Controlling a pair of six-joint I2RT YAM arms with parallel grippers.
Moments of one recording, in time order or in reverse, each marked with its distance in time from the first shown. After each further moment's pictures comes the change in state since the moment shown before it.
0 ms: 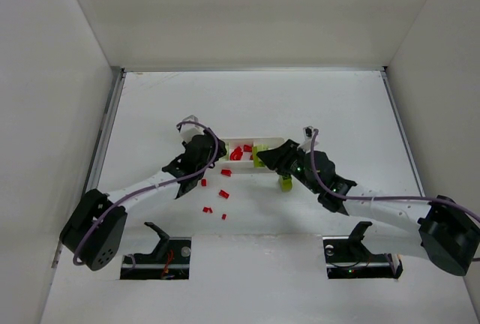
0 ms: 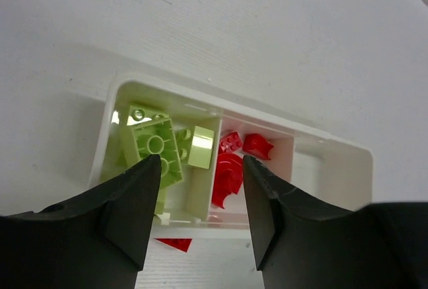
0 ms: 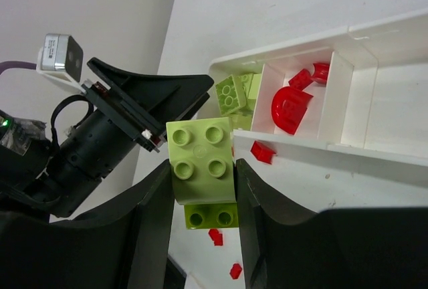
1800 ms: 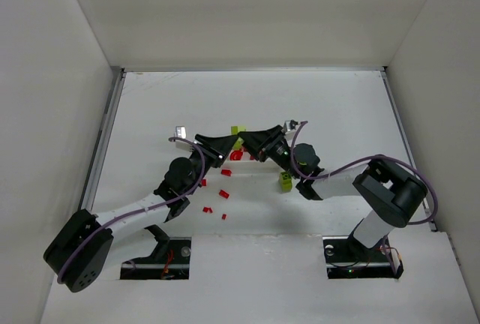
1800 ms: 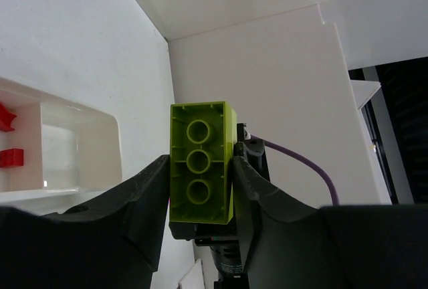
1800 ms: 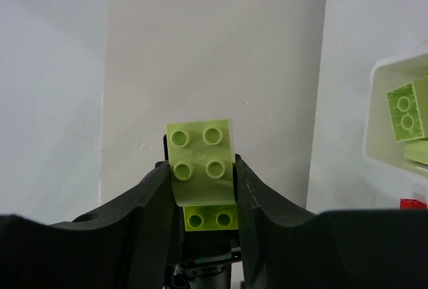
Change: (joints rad) left arm -0.071 -0.202 -0.262 0.639 0.239 -0.469; right arm -0.053 0.489 0.100 0.703 -0.196 0.571
